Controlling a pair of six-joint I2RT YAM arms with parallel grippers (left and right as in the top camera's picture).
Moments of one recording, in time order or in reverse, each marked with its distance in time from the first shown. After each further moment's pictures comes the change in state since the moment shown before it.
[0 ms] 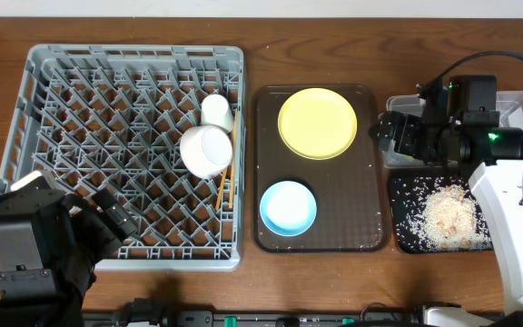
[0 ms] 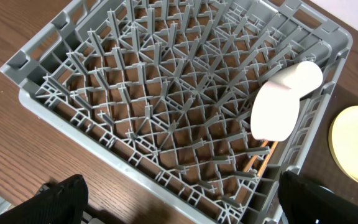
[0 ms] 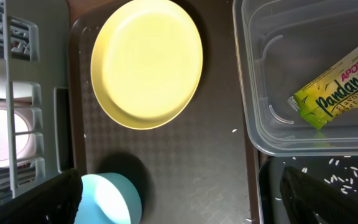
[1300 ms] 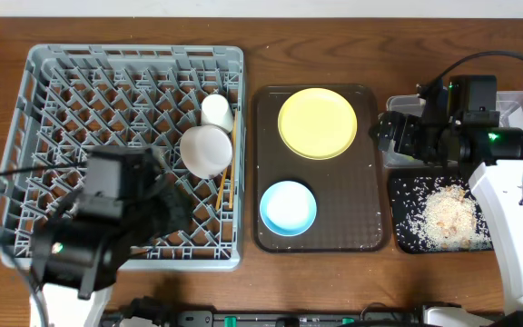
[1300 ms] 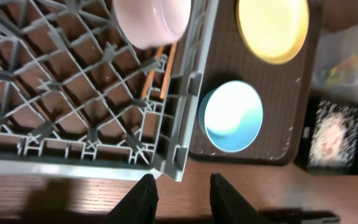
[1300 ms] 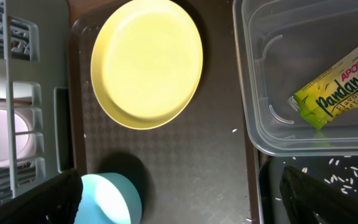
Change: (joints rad) left arm -0.283 0.145 -0.243 0.187 0.415 -0.055; right arm 0.000 0.000 0.000 -0.001 0.000 0.000
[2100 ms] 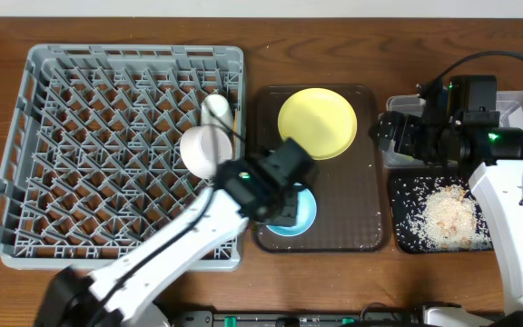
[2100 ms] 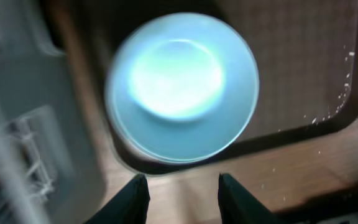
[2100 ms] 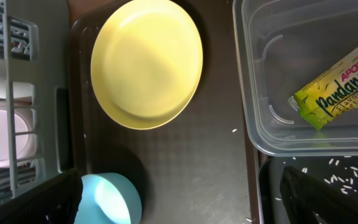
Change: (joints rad) left arm -0.602 0.551 0.000 0.314 -0.172 -0.155; right arm 0.000 0.000 0.000 0.000 0.000 0.000
